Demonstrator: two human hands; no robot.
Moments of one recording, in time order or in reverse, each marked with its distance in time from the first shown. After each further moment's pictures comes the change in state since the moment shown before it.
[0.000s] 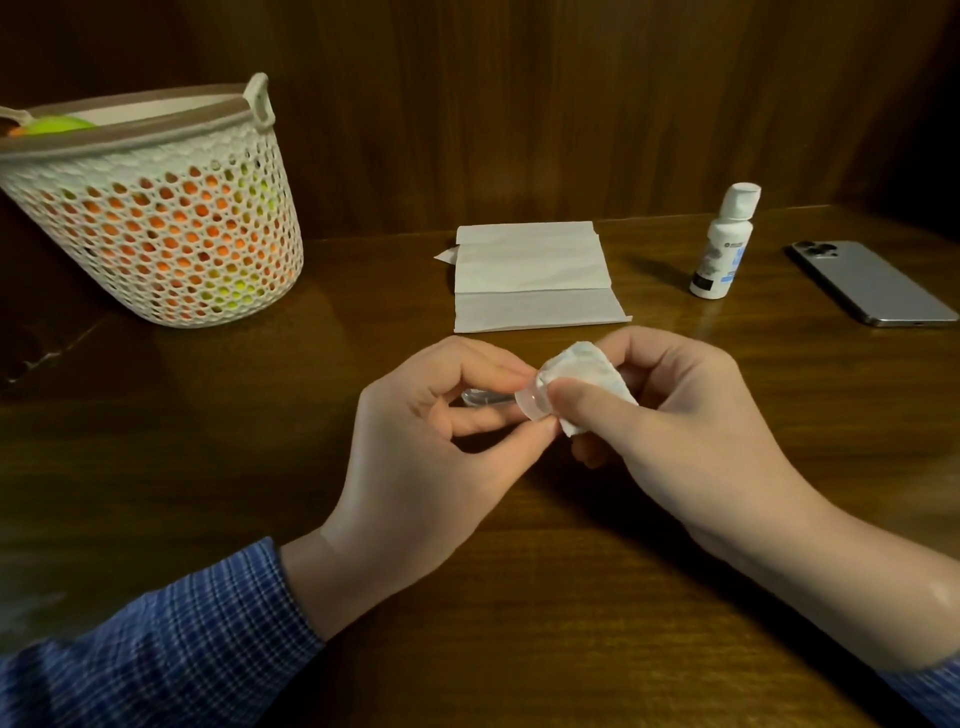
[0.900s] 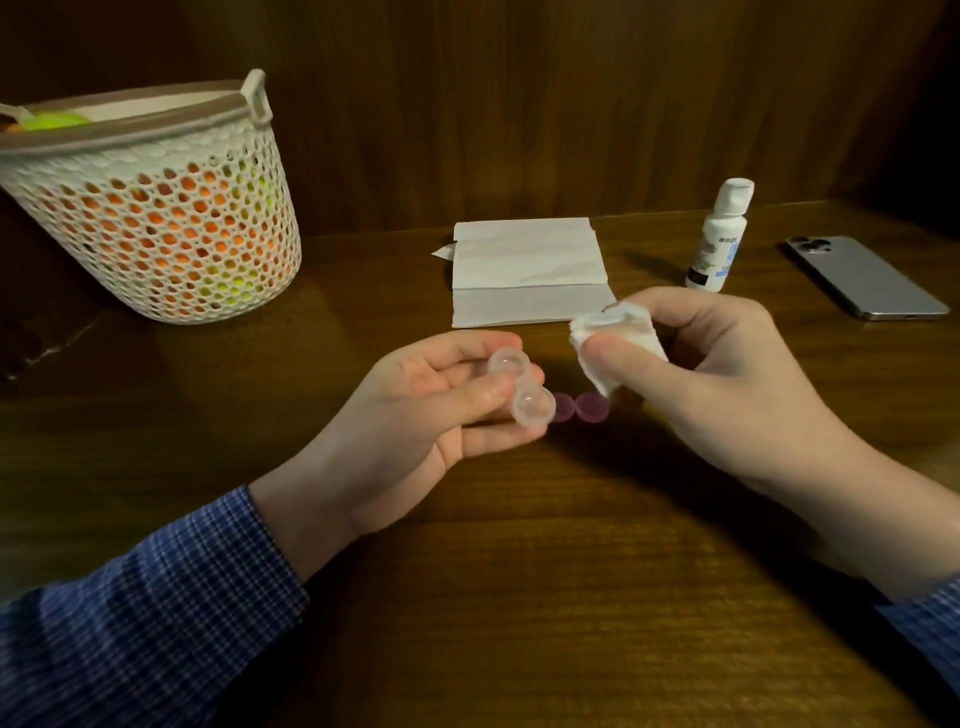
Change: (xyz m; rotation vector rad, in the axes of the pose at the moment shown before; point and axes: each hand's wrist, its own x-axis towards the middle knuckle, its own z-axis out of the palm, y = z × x) left_hand 0.018 -0.015 -0.021 -0.786 -0.242 -0.786; right_hand 0.014 -0.004 -0.032 -0.204 -0.073 -0.186
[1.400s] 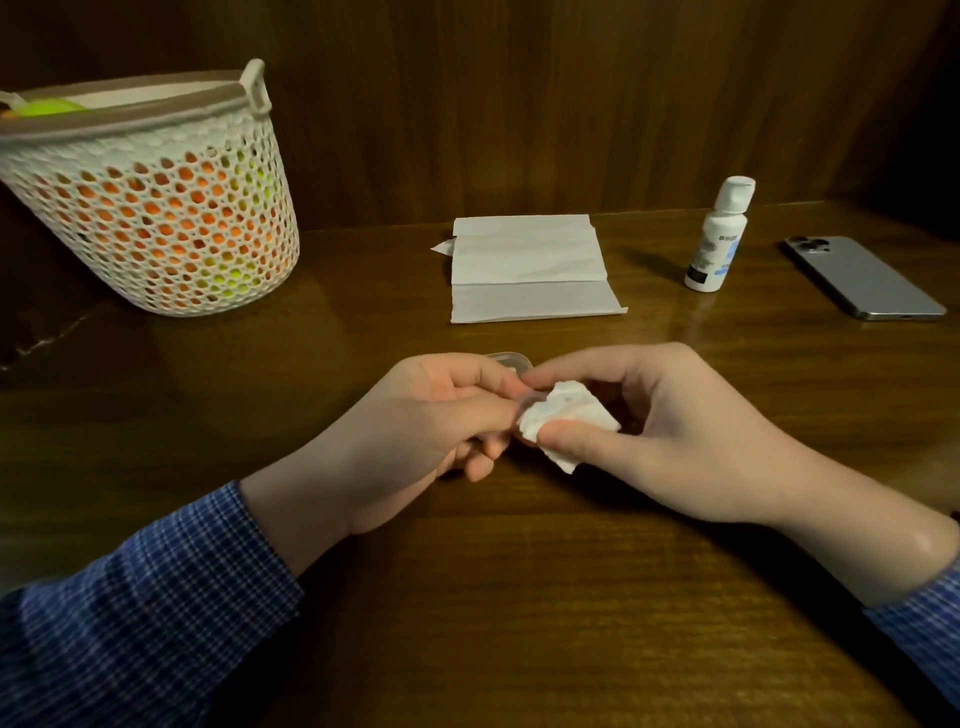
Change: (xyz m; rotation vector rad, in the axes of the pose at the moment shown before) left_hand 0.002 0.004 0.008 0.435 0.090 -0.164; right_hand -0.006 0.004 0.014 -0.179 -0.290 -0.060
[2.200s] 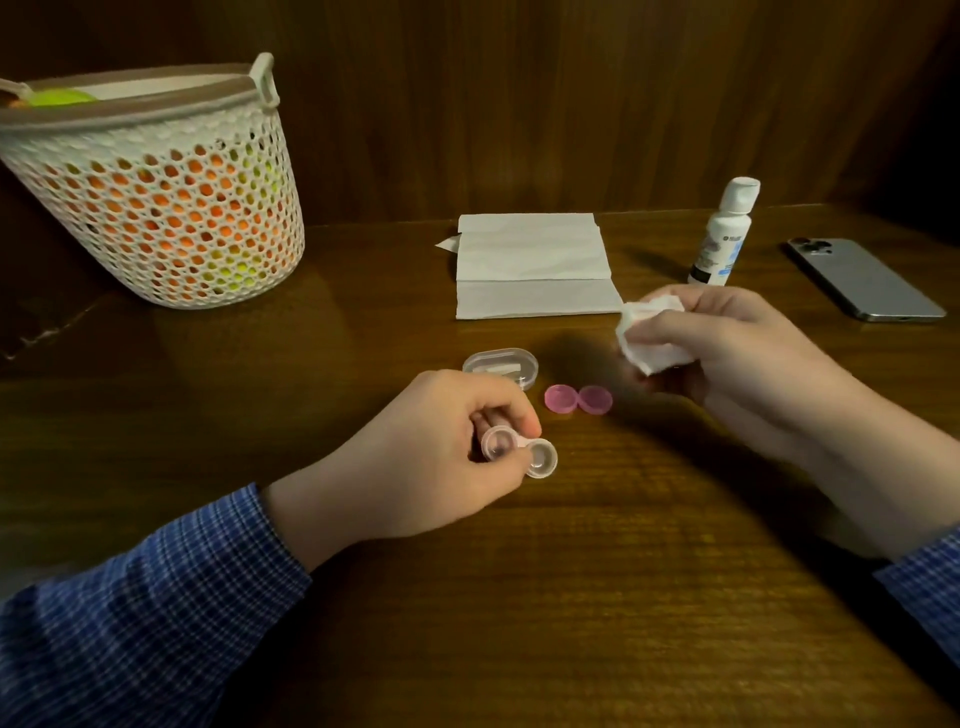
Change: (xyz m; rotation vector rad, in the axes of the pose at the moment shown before) left_hand -0.008 -0.019 -0.005 0.711 0.012 0.389; right_hand 0.015 0.019 -0.035 0.542 0.208 0.417
